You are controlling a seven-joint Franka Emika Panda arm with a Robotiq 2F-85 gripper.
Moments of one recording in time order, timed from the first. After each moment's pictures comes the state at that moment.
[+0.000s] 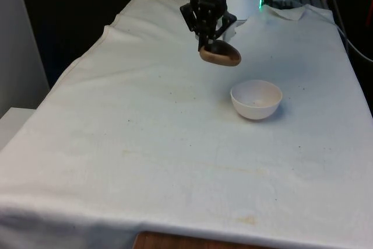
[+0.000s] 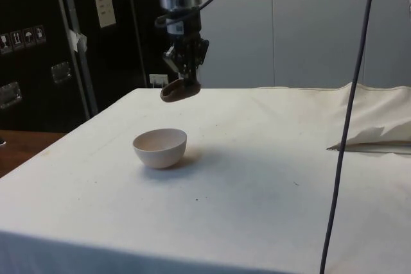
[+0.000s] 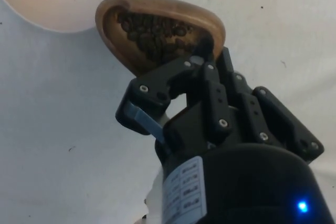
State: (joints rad) arm 0.06 0.19 -0.15 -2.20 -0.09 2.44 0.35
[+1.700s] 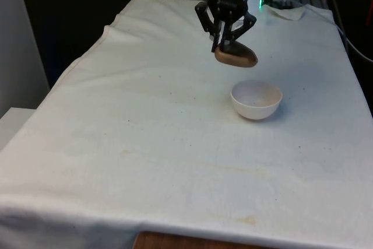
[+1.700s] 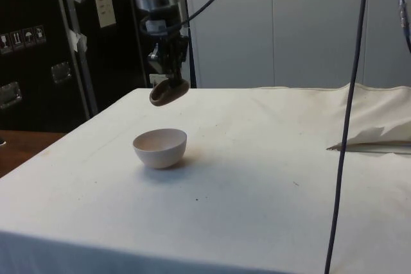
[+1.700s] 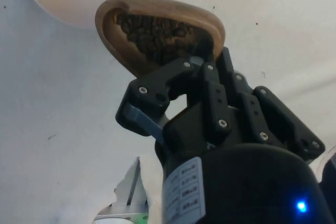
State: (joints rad) arm 0.06 0.25 -0.05 -2.07 -0.23 2.32 0.34
